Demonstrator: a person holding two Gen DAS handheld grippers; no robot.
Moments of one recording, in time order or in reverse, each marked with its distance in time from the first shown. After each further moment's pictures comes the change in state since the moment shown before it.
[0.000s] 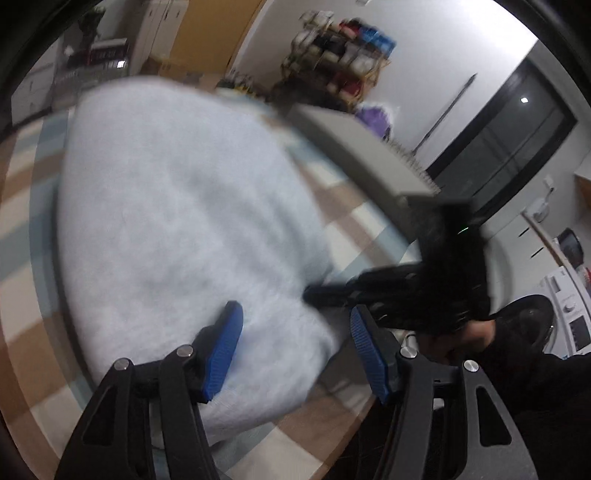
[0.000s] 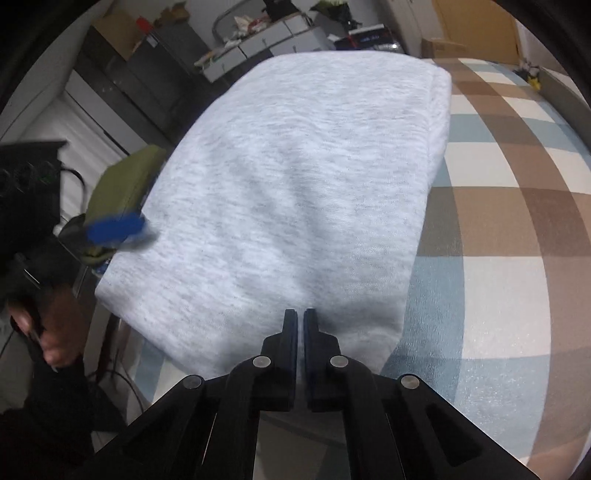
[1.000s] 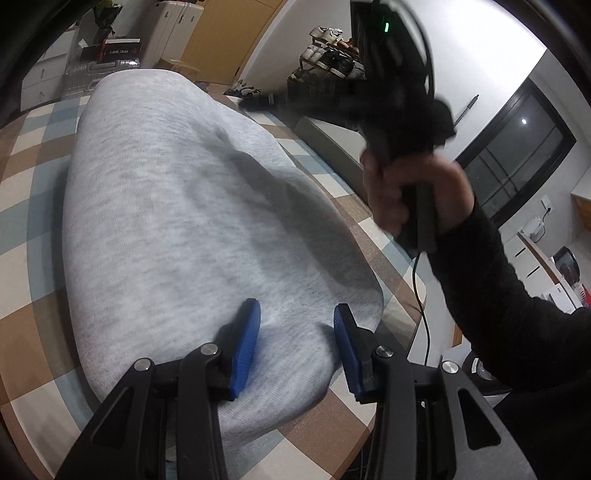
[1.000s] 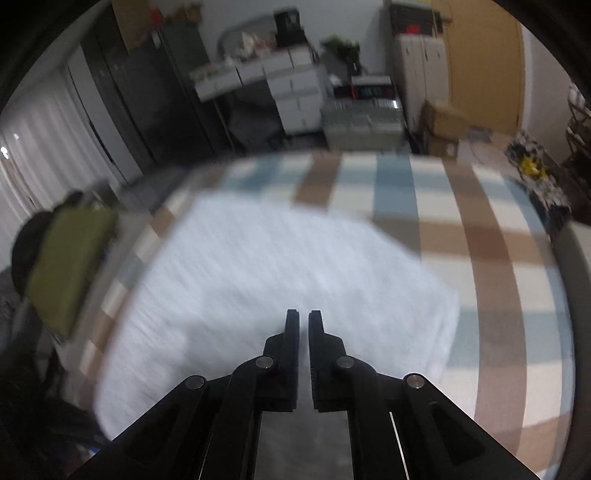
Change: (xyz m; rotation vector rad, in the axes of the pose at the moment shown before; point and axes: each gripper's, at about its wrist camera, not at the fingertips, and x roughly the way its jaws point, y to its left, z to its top) left arm -0.007 0.024 -0.015 -0.042 -0.073 -0.045; right arm 0.022 0.026 0.190 -0.199 -0.145 -0.161
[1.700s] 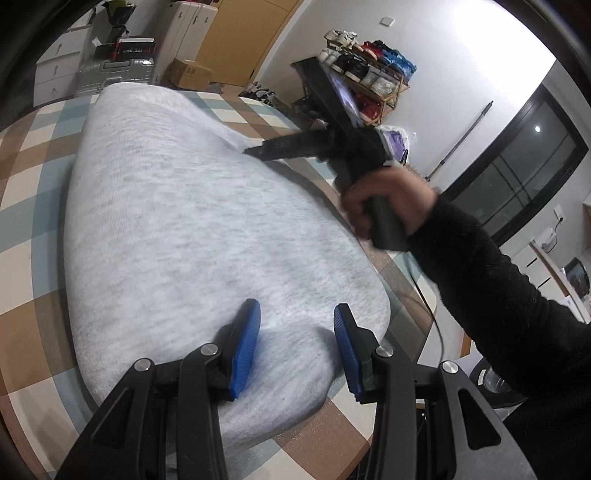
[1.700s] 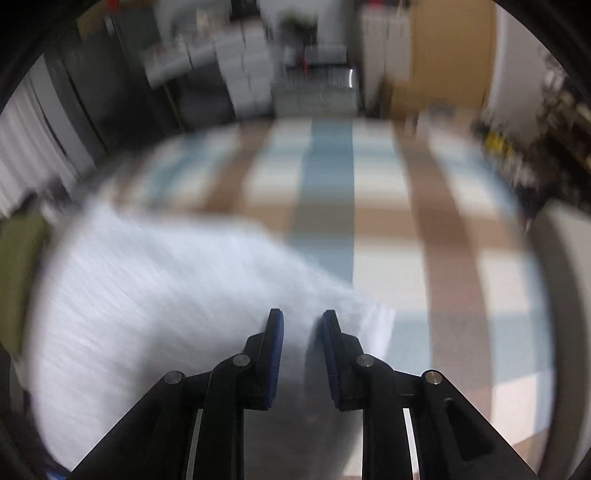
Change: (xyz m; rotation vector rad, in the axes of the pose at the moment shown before) left arm 0.005 -0.009 0.003 -0.024 -0.013 0.073; right arm 0.074 -0.066 -0.020 0.013 0.146 -0.200
